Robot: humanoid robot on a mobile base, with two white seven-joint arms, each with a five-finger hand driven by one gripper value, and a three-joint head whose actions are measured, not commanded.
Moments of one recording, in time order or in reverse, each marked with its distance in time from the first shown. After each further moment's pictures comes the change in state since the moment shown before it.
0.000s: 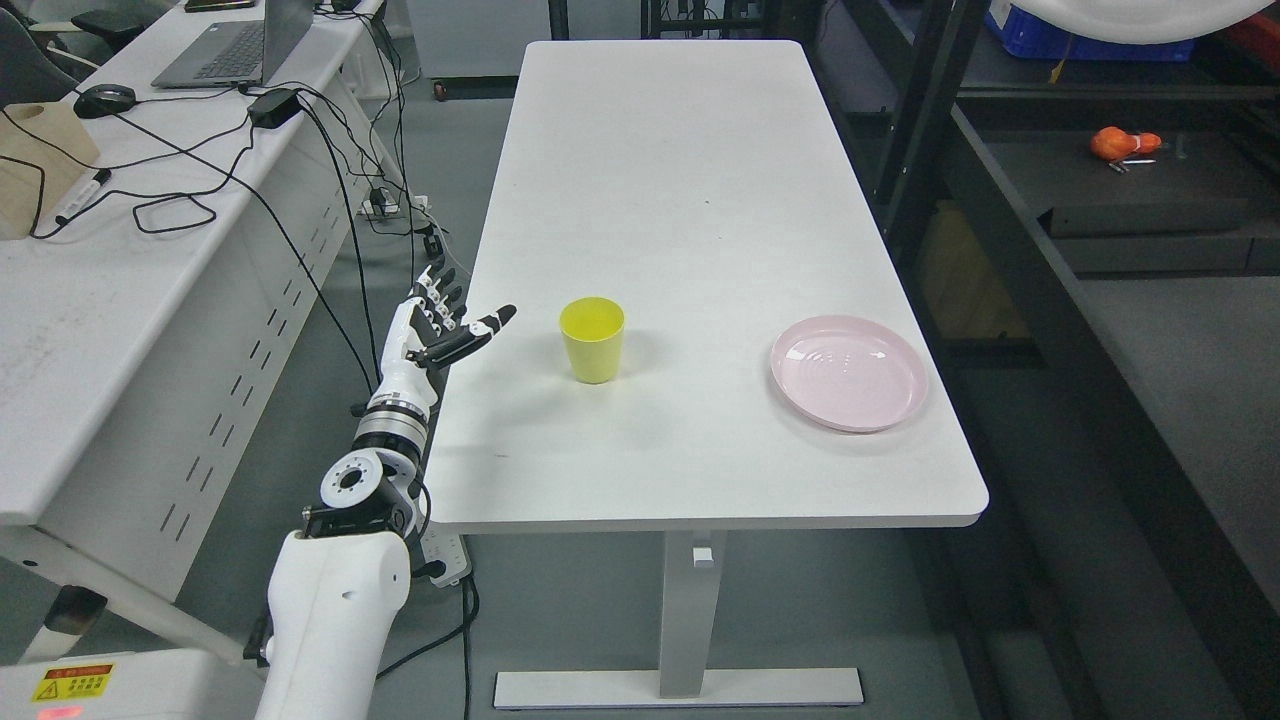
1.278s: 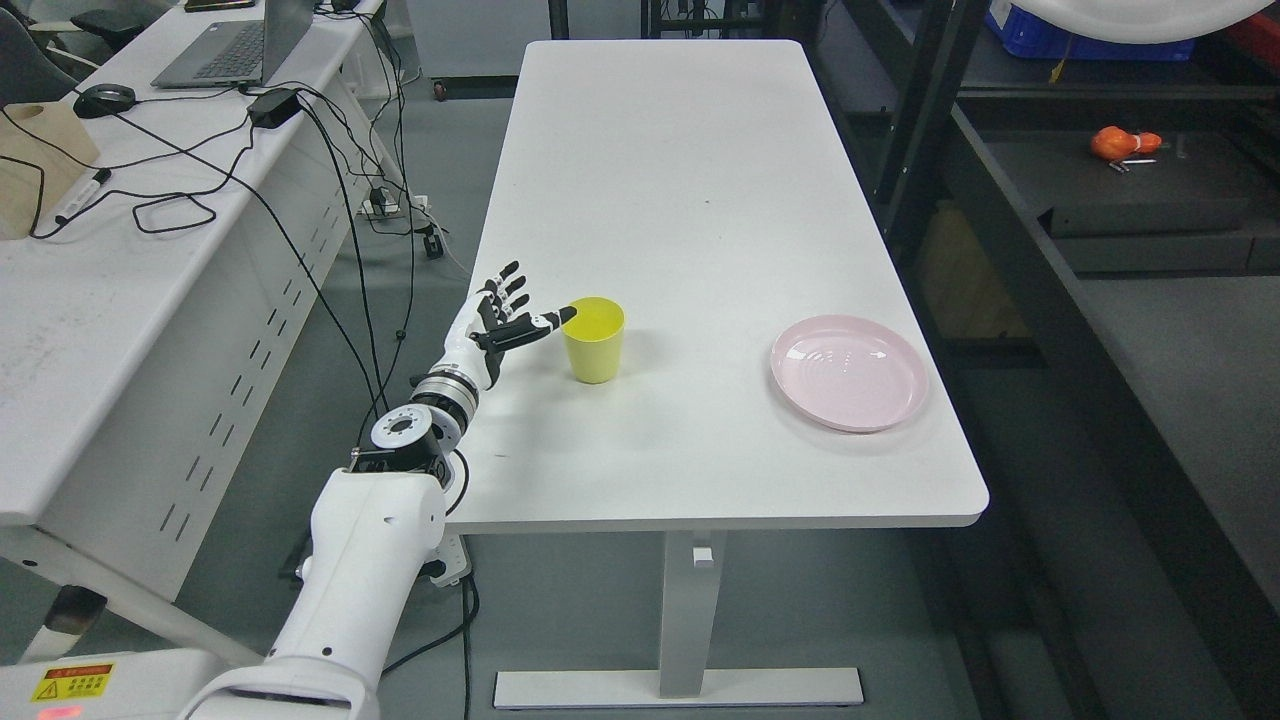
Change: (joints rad) left arm -0.208 -0.002 -0.112 0.349 0.011 0.014 -0.058; right arm 0.000 0.000 0.000 0.000 0.000 0.000 0.000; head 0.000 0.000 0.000
